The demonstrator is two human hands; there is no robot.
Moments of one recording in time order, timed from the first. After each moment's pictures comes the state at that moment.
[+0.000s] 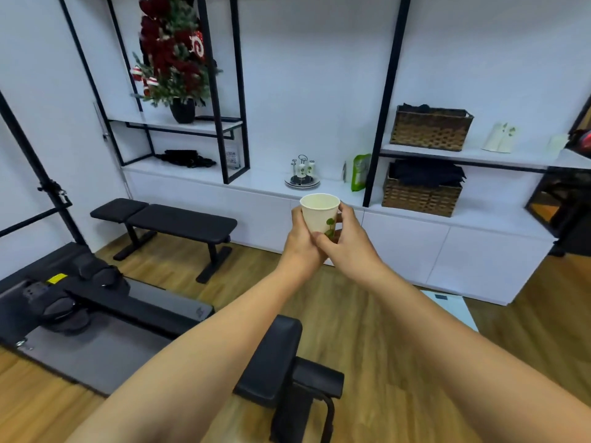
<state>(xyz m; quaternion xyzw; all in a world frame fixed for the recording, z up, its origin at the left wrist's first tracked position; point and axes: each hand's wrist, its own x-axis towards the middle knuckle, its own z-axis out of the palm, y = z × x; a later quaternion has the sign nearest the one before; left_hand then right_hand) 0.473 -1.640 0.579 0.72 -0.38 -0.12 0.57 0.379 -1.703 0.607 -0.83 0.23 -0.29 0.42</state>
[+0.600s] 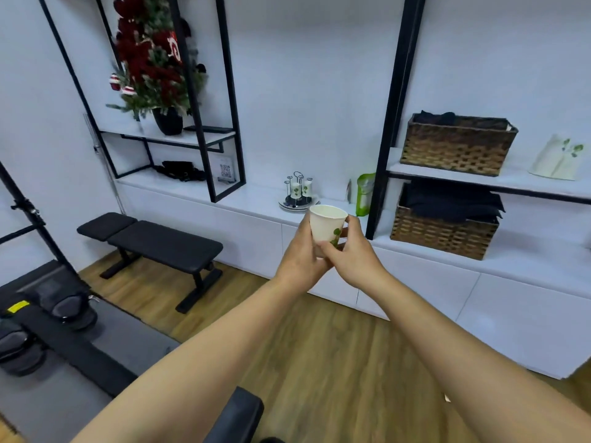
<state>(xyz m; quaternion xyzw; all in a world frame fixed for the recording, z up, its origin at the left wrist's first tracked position) 0.570 -1.981 0.568 0.74 -0.43 -0.06 0.52 0.487 -2.075 0.585 -0.82 0.22 -0.25 0.47</state>
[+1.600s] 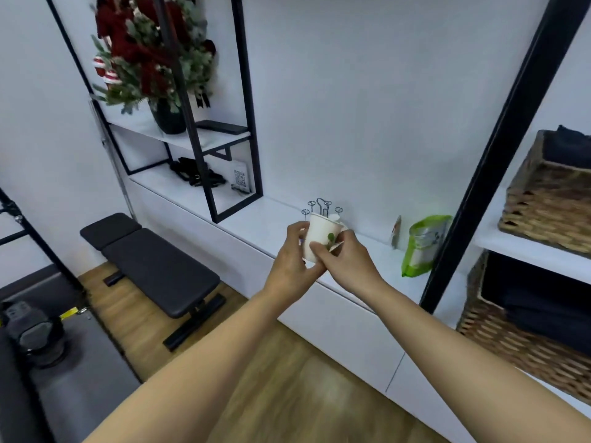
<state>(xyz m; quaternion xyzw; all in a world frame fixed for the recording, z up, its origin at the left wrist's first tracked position) 0.950 -2.312 0.523 0.79 -0.31 0.01 0.52 0.885 -2.434 0.551 -0.84 0.20 -0.16 0.48</state>
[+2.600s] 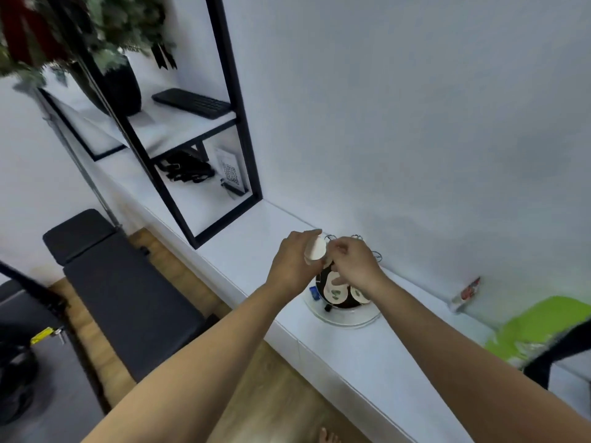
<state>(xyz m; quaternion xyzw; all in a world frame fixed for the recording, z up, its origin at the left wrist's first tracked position) 1.383 -2.510 0.435 0.87 -0.26 -0.07 0.42 1.322 -2.649 0.454 -0.80 0.24 -0.02 0.56</state>
